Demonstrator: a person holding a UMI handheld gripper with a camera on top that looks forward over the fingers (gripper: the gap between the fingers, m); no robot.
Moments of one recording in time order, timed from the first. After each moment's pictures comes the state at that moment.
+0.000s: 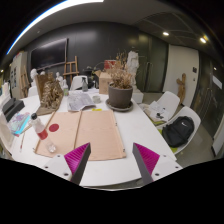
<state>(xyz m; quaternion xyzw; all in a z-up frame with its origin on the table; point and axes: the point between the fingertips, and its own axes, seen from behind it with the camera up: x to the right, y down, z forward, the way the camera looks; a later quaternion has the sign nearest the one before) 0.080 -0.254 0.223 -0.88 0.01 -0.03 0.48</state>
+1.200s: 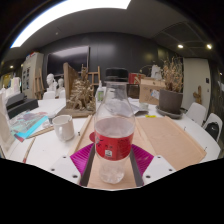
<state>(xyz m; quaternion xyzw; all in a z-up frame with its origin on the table) -0.267 -0.106 0.075 -0.82 -0.04 0.02 0.57</state>
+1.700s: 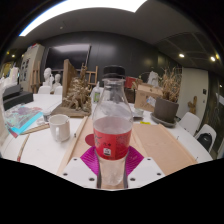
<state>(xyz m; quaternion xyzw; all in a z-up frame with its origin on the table) -0.267 -0.099 0.092 -0.81 -0.05 -0.04 0.58</state>
